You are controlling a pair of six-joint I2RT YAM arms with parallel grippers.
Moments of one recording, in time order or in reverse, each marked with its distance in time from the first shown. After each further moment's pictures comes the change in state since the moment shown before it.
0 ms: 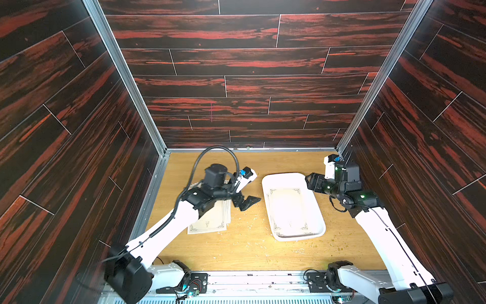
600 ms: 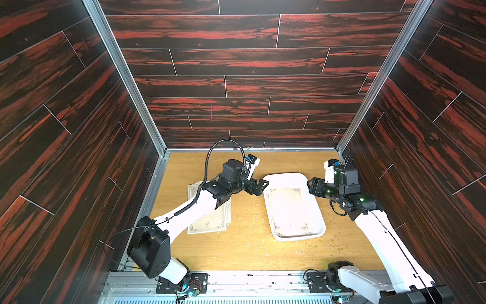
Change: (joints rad) left arm -0.047 0.230 0.135 0.082 -0.285 -0.449; right arm -0.001 -0.020 -0.051 -0.014 0.002 0.002
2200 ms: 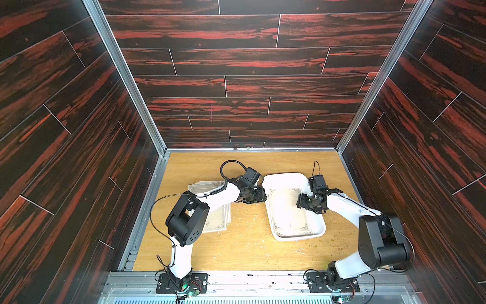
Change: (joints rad) left arm -0.034 0.402 0.179 -0.280 0.038 -0.478; right arm -0.008 0.488 -0.180 0.185 0.028 0.041
